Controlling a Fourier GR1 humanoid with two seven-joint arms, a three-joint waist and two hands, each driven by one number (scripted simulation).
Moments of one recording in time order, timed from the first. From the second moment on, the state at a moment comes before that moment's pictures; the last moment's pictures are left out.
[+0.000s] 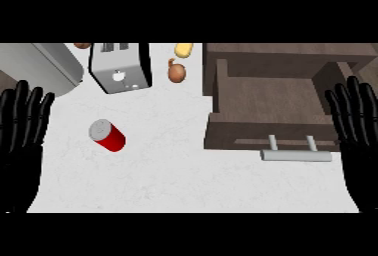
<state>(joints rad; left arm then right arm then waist) 0.02 0.13 0.00 -2.10 0.02 0.01 -0.03 -0.02 -0.10 0.02 -2.10 0.01 0.00 0.06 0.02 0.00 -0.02</state>
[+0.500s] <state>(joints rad) 0.00 0.18 -0.02 -1.99 0.11 -0.09 0.08 0.03 -0.09 -0.01 -2.07 0.02 -0.02 0.13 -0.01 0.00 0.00</state>
